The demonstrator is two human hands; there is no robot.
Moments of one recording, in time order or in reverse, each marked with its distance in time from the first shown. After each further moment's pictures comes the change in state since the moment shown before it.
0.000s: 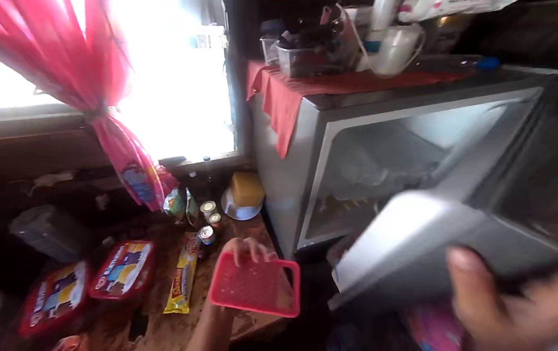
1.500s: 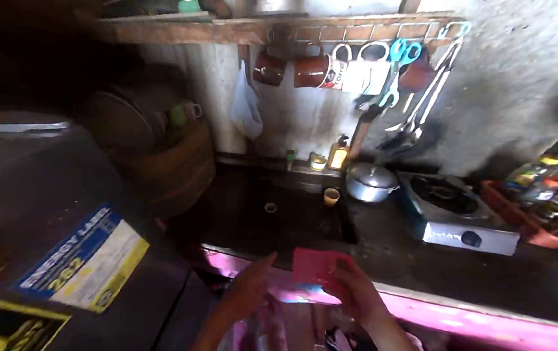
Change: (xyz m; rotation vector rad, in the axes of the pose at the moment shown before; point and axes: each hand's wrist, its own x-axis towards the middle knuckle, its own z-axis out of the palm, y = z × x) left_hand 0.314 -0.595 0.081 0.821 -0.595 -0.872; right_hand -0.177 0.343 -0.333 0.344 0.672 1.672
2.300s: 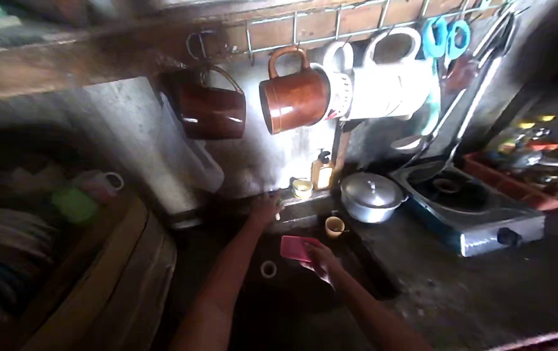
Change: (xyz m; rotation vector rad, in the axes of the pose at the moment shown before) left_hand 0.531 -0.092 -0.095 0.686 -0.235 -0.011; right_hand 0.386 0.000 0.057 0.164 0.269 0.096
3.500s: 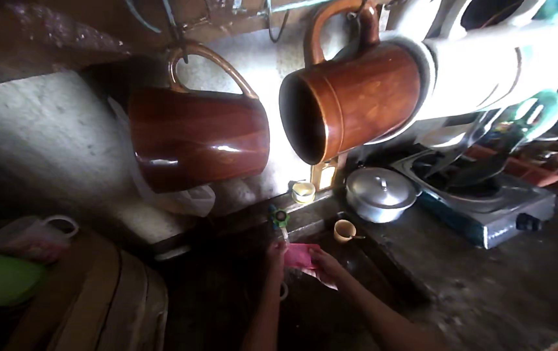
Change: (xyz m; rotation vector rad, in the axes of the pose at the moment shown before) left_hand 0.016 -0.033 0.166 -1.470 0.164 -0.325; right_hand 0.087 0.027 0.007 0.215 -0.100 0.032
